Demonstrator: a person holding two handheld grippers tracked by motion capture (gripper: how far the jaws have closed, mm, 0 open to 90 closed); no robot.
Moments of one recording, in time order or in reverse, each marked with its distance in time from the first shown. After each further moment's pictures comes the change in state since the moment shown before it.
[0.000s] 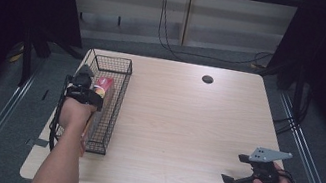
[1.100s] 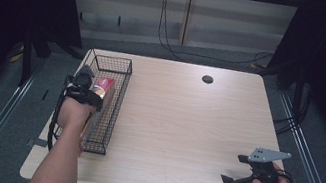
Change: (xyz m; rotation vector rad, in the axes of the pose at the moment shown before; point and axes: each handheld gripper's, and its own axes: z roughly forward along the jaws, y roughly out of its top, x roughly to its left) left arm 0.001 0.000 0.000 0.011 0.003 0.036; right arm 0.001 0.000 0.002 0.005 0.004 -0.005
